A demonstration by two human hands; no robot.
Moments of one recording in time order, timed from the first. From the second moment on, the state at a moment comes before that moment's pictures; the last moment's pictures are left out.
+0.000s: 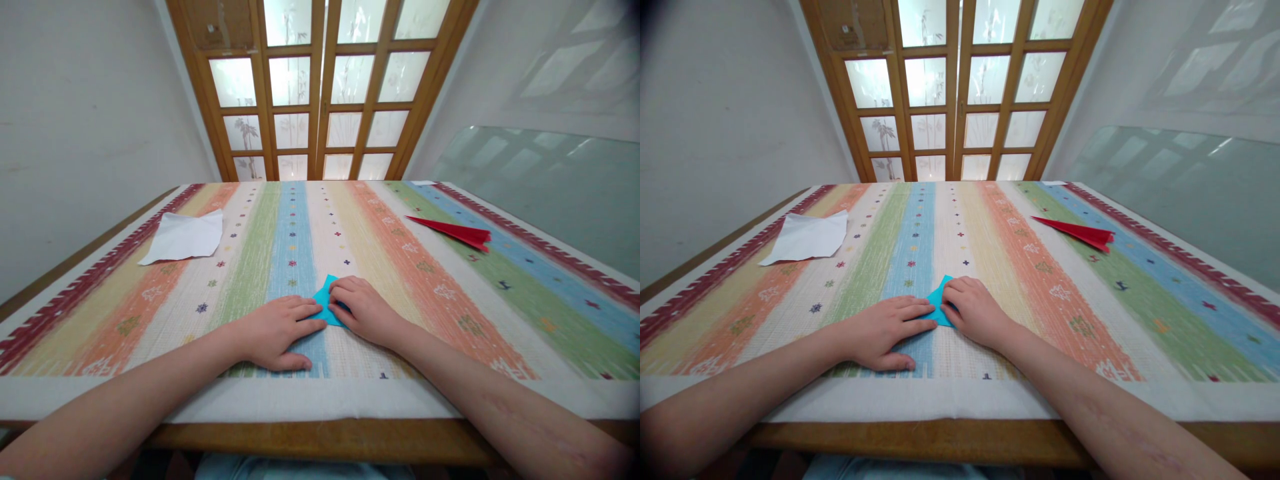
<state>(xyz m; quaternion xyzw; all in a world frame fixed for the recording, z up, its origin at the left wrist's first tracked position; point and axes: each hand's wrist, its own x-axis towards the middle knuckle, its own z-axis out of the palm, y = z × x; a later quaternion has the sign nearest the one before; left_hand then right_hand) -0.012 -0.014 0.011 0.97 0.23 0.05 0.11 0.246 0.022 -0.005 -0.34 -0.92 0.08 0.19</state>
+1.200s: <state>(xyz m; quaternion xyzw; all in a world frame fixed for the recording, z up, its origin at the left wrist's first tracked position) -0.035 -0.010 0.034 0.96 0.26 0.09 0.08 0.247 0.023 -0.002 -0.33 -0.92 0.09 0.19</state>
